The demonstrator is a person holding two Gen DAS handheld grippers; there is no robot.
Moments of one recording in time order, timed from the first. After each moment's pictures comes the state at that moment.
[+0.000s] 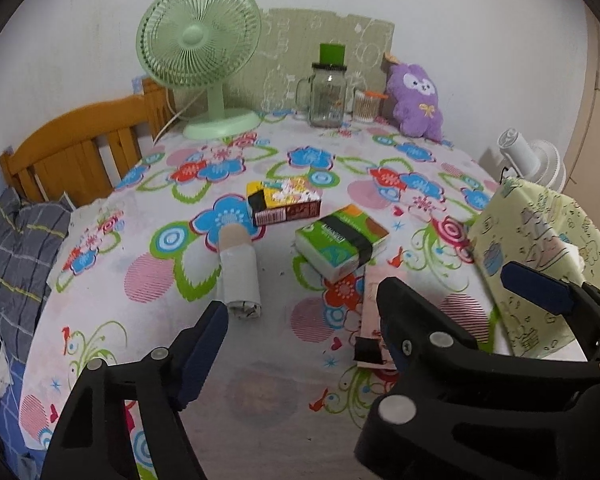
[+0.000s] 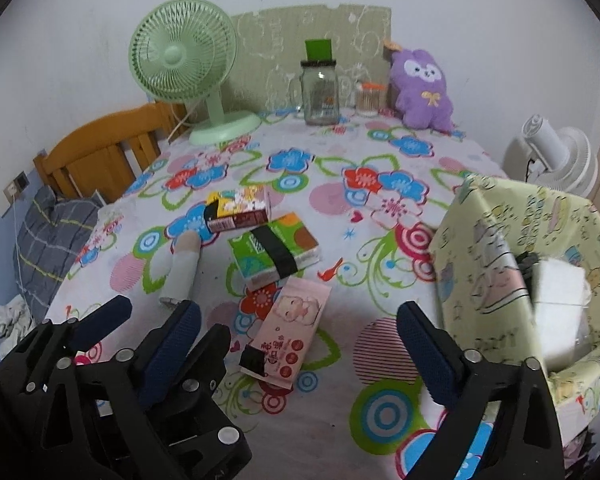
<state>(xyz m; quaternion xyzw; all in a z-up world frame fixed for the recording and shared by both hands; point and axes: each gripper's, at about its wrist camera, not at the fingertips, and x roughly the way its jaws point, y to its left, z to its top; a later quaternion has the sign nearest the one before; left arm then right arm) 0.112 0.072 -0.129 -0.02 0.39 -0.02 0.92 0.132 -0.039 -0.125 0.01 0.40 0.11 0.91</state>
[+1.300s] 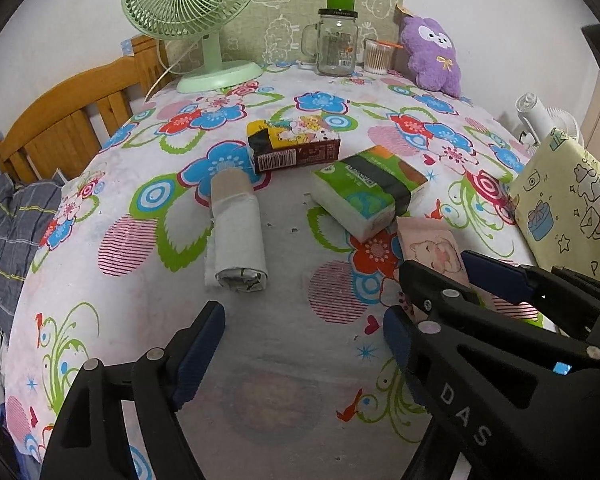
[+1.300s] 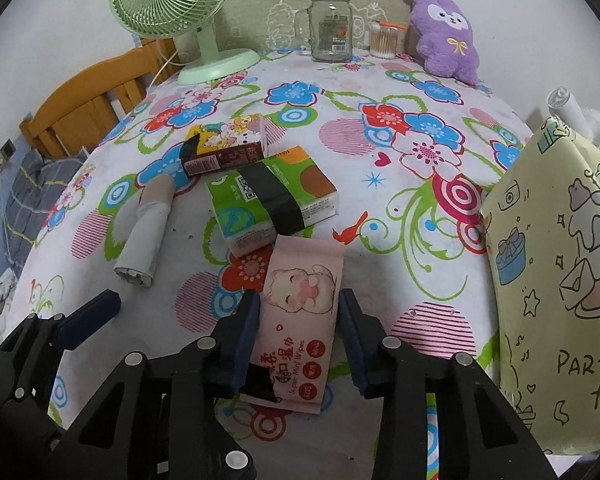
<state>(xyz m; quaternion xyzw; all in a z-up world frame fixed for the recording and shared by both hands) 0.135 0.078 -0.170 0.00 0.45 -0.01 0.89 0.169 -0.022 -0.177 -0.01 0.48 0.11 0.87</state>
